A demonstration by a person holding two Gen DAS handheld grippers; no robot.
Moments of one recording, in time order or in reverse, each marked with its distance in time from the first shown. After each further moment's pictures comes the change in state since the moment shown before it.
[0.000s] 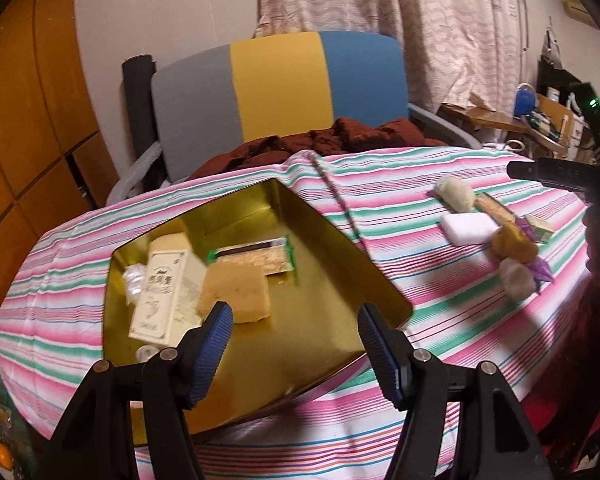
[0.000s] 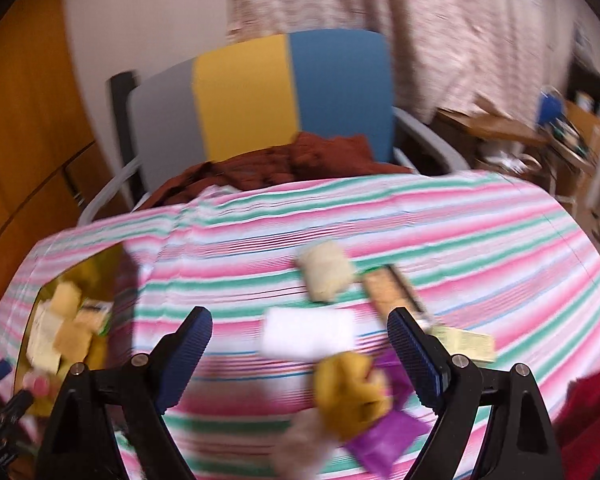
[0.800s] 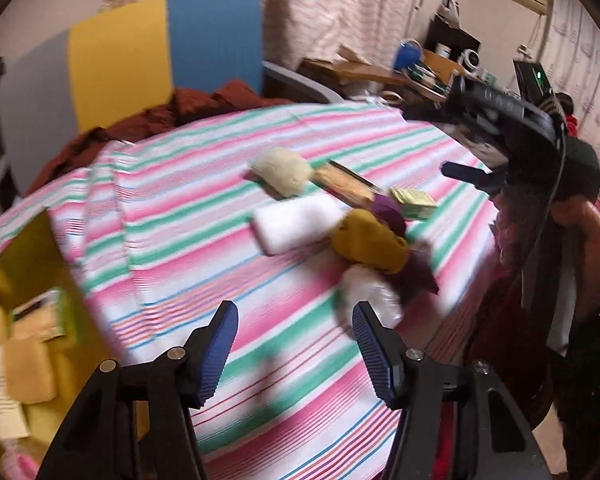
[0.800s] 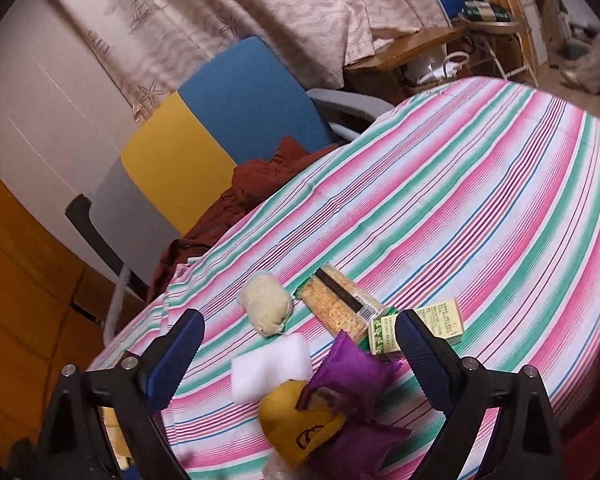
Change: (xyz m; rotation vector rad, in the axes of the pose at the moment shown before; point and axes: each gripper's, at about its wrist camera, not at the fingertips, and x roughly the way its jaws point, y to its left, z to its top) left arm 0.073 -0.146 0.047 0.175 0.173 -0.464; right arm 0.015 -0.097 -0.004 0.468 -0.018 0.139
